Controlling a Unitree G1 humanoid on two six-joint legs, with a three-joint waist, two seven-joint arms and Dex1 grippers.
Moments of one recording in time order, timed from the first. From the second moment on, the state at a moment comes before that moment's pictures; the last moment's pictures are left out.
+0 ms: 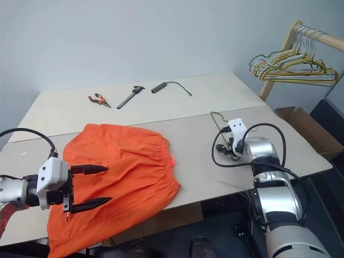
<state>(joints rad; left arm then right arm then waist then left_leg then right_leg) 0.23 0.90 0.35 -0.51 -0.56 0.35 -1.17 -0.89 -0.47 0.04 0.94 0.00 0.61 0.57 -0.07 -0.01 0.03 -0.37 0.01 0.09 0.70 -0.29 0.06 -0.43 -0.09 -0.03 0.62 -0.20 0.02</state>
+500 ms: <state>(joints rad) 0.19 0.87 0.32 -0.53 -0.60 0.34 -1.17 -0.96 -0.46 0.07 1.05 -0.06 0.60 0.59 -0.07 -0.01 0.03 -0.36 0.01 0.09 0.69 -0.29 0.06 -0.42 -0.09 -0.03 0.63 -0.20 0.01</state>
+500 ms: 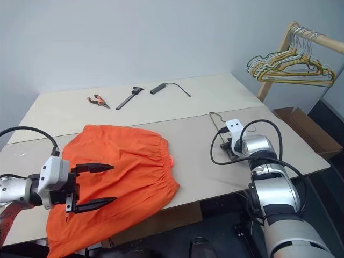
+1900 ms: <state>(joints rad) -0.36 0.22 0.34 -0.39 -1.30 0.63 -0.09 -0.41 -0.27 0.21 -0.24 0.08 0.22 0.60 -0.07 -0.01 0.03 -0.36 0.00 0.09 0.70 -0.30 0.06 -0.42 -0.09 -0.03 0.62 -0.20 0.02</state>
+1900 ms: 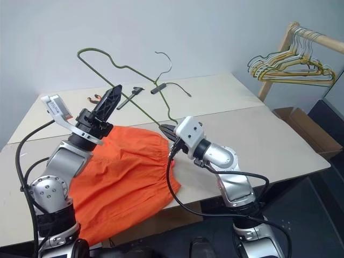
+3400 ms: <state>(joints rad) -0.40 0.60 0.46 -0.22 -1.34 0.62 -0.96 -0.64 -0.69 0.10 -0.05 0.69 0.89 1.26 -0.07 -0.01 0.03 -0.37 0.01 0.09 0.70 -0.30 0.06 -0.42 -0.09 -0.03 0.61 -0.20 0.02</state>
